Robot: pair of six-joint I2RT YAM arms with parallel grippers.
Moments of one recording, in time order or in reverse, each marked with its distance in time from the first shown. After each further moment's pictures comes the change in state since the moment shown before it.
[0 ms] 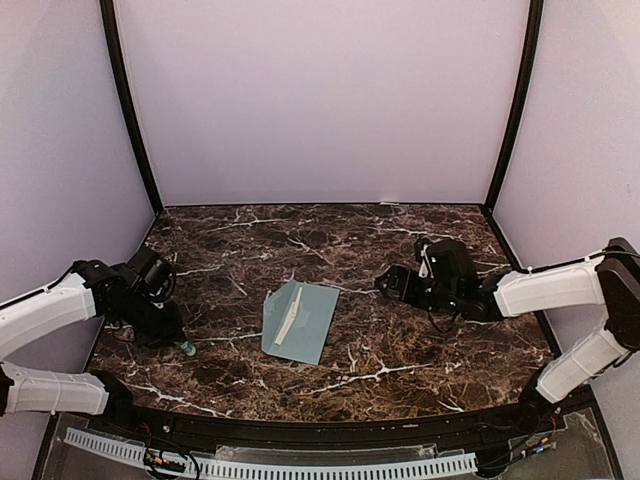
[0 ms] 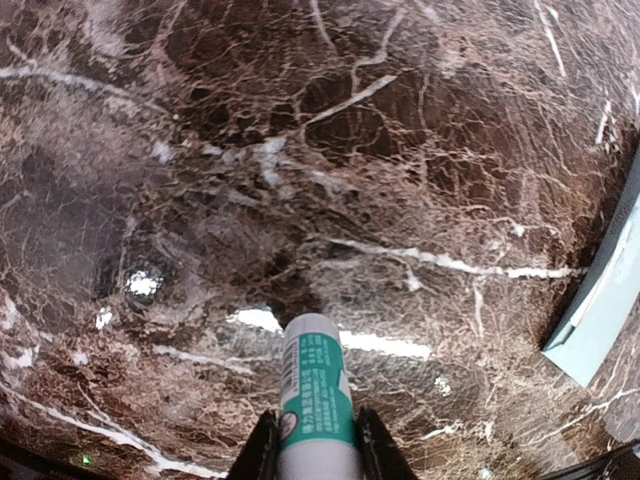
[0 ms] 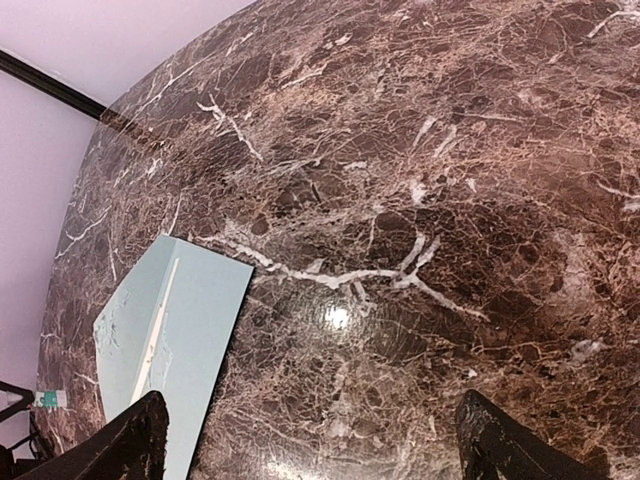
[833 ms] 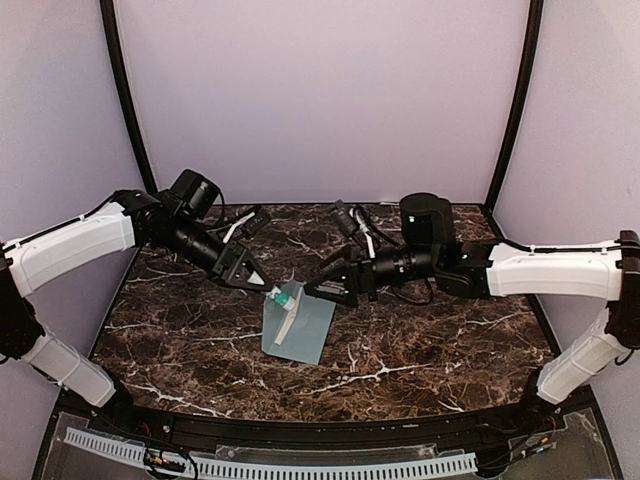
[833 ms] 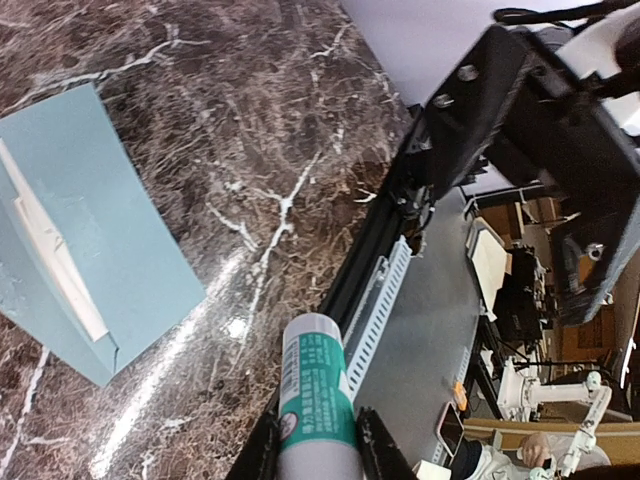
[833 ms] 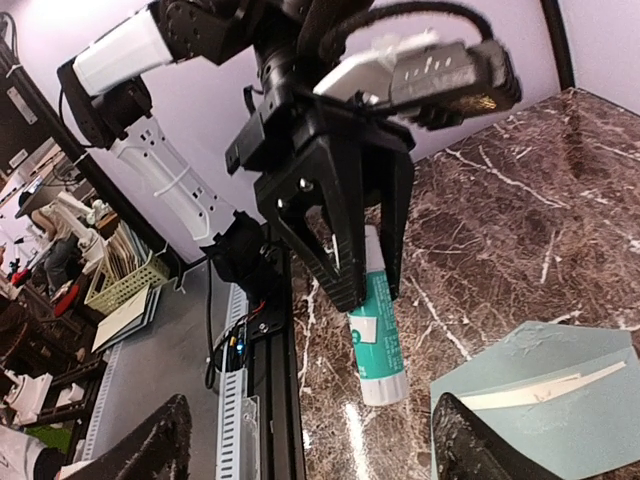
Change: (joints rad) left arm -0.125 0.408 0.565 0.128 0.813 0.664; right arm 0.225 -0.016 0.353 -0.002 -0.695 -0.431
